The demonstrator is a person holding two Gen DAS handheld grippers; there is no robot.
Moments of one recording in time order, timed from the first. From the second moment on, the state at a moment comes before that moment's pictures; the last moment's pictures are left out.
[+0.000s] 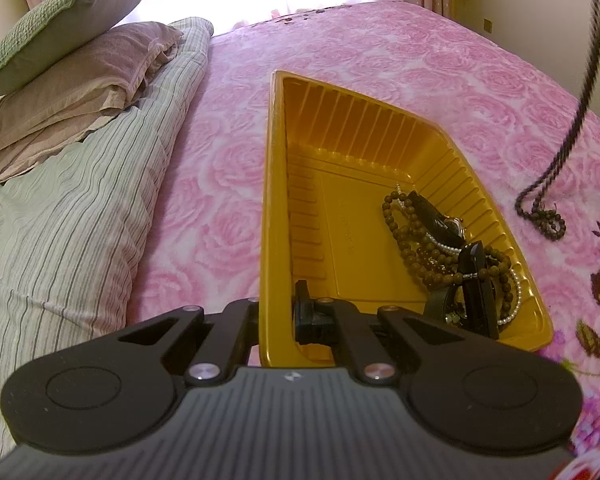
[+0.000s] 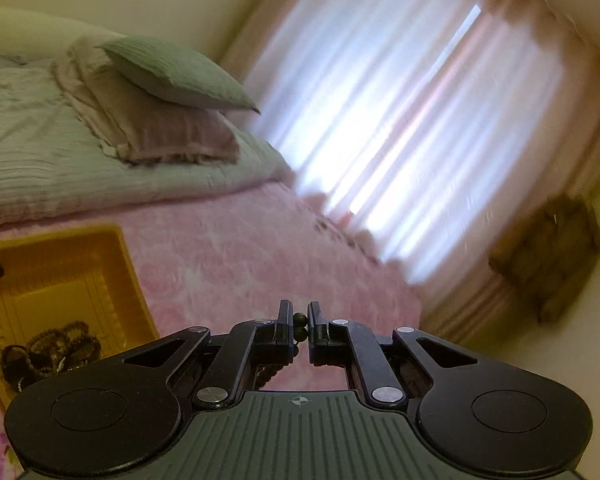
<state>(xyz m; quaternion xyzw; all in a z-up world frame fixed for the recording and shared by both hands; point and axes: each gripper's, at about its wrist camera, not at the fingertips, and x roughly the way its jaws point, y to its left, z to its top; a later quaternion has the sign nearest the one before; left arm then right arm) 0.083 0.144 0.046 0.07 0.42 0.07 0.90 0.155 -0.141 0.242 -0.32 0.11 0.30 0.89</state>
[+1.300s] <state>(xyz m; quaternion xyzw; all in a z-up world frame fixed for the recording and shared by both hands) 0.090 0.158 0.039 0.05 0.44 0.06 0.90 0.180 0.054 0.220 -0.44 0.11 0.46 0.77</state>
